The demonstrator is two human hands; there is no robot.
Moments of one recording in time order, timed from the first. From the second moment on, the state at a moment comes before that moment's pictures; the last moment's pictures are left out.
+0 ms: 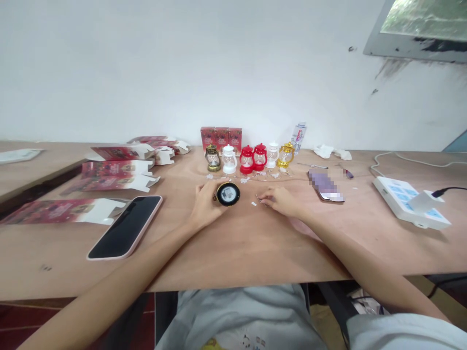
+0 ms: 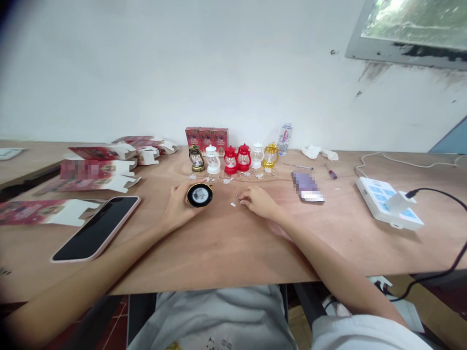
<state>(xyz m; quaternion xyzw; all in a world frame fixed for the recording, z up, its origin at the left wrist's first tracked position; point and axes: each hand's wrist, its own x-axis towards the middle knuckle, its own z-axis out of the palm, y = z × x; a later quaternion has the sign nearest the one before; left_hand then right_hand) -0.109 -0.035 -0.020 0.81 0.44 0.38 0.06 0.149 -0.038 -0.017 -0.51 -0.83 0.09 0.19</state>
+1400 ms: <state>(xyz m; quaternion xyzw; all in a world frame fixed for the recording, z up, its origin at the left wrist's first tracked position) -0.102 -0.043 -0.019 0.87 0.37 0.32 -0.01 0.105 -0.083 -0.013 -0.35 -0.73 0.18 0.56</state>
